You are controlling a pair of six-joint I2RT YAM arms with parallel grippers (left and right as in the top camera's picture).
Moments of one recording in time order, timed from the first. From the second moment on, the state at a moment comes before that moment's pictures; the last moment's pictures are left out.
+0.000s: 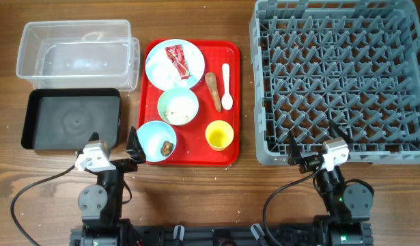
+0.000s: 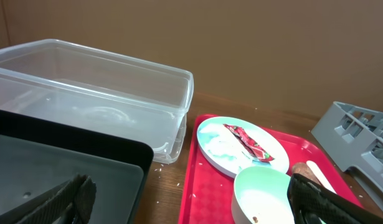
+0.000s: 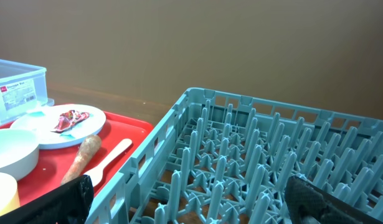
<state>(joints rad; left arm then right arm) 0.01 0.01 0.01 -0.07 -0.03 -0.24 0.01 0.01 0.01 0.02 -0.23 -0.11</state>
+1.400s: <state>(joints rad) -0.18 1.62 1.60 -0.69 0.13 -0.11 0.01 0.99 1.18 -0.63 -0.23 -0.15</state>
